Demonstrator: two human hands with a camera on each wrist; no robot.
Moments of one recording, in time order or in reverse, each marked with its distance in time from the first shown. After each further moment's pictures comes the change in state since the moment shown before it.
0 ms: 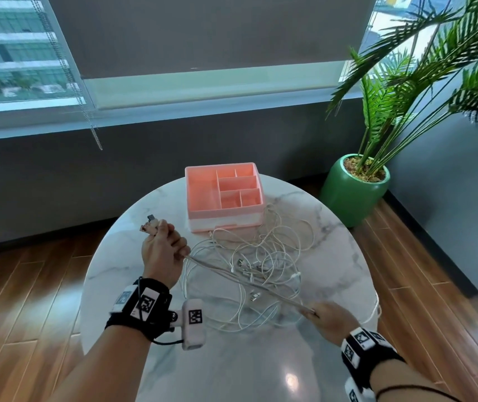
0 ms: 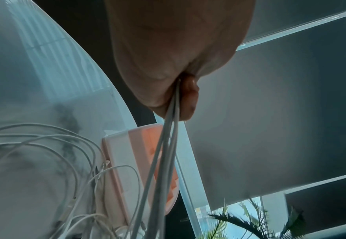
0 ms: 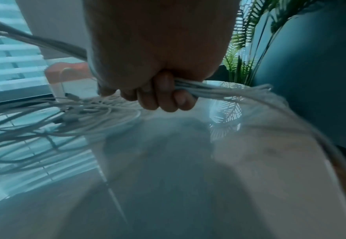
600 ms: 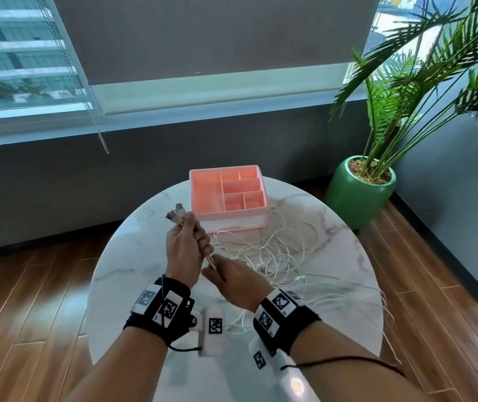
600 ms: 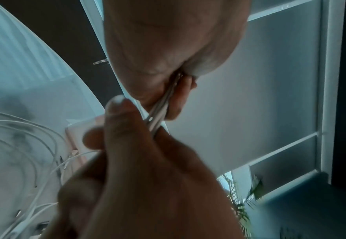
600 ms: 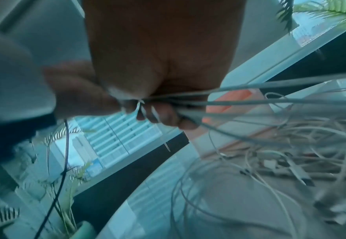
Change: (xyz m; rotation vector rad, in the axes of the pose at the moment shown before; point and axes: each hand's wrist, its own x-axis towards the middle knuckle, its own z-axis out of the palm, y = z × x) left_hand -0.024 -0.001 0.033 0.106 -0.172 0.029; right_hand 0.033 -0.211 -0.050 0.276 0.136 -0.509
